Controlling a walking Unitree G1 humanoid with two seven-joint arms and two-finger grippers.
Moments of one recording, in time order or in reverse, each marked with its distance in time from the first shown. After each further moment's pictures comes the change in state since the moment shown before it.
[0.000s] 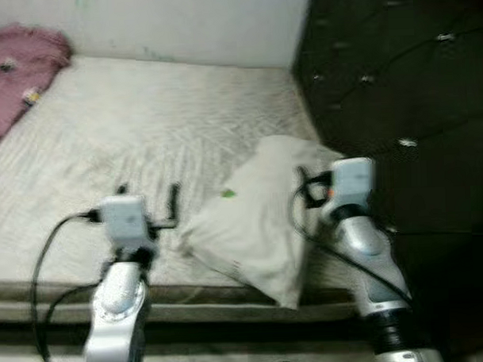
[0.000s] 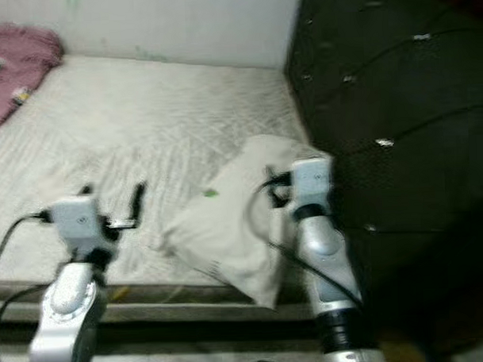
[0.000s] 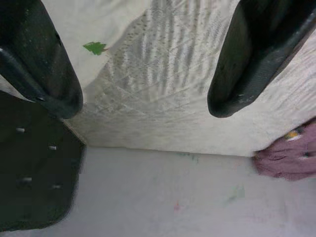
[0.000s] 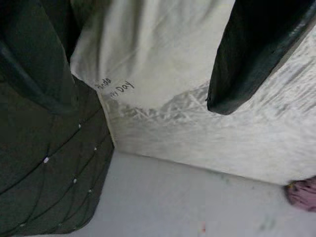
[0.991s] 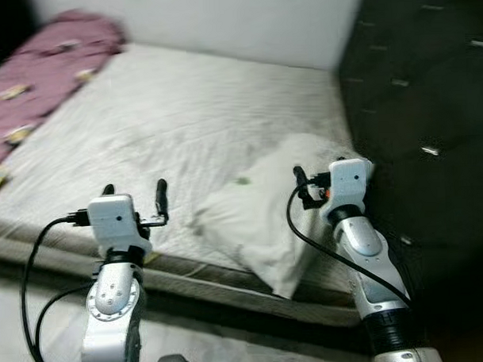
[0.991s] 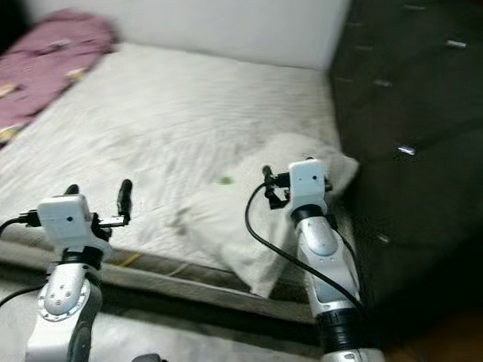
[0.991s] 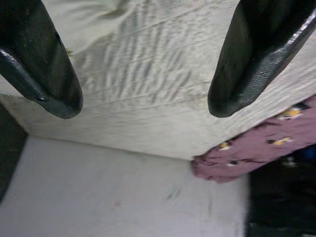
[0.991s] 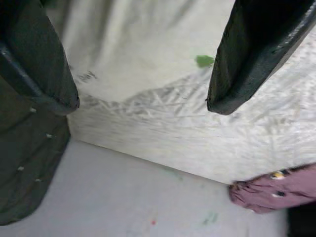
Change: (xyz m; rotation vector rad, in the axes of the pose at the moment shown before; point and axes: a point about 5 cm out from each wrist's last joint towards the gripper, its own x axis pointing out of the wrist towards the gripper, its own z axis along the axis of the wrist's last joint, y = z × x) left arm 0.000 0.002 0.001 -0.022 -0.013 0.020; right arm 0.001 -0.004 0.001 -0.026 -0.008 -0.006
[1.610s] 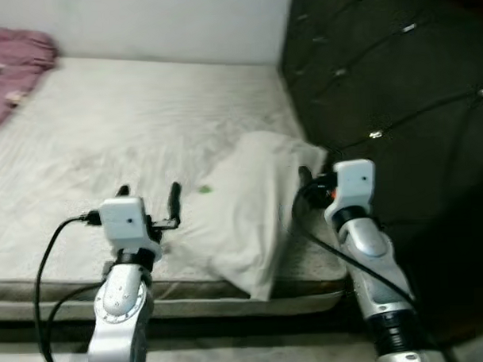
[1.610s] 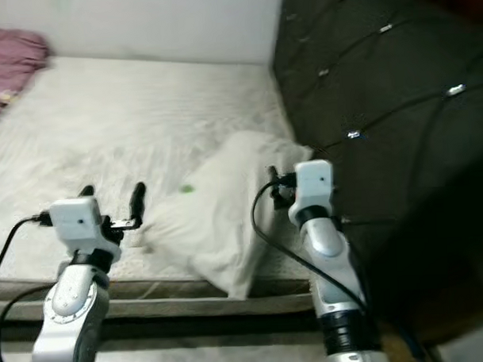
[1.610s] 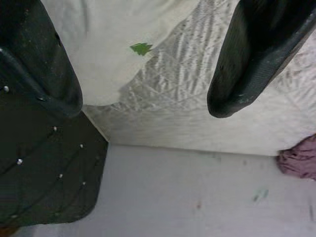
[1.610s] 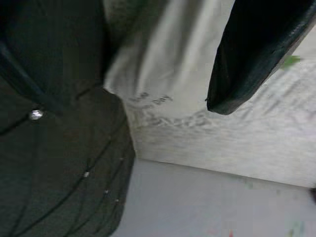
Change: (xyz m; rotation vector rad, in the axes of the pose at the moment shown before) left arm 0.000 -0.012 0.001 -0.020 -0.006 -0.077; right arm -0.001 -0.010 -0.002 0.021 0.010 -0.034
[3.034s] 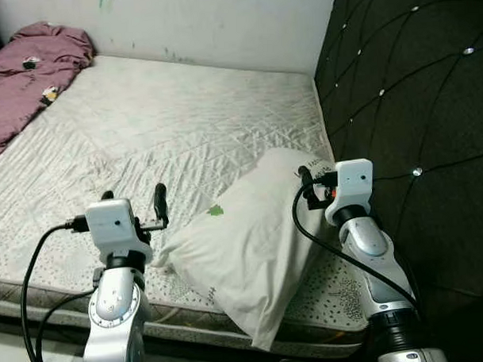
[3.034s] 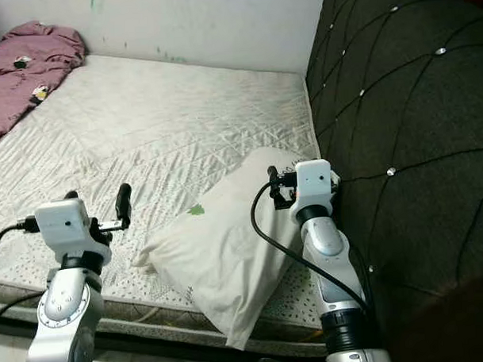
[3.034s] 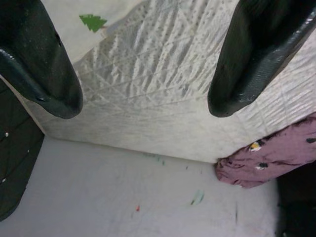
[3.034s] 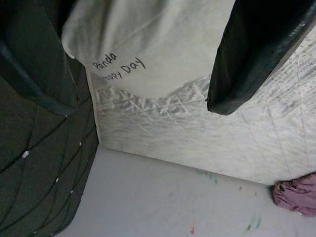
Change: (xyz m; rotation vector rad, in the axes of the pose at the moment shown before) left arm -0.010 0.011 0.000 0.002 0.031 0.122; right arm -0.001 0.002 0.000 -0.003 0.000 0.013
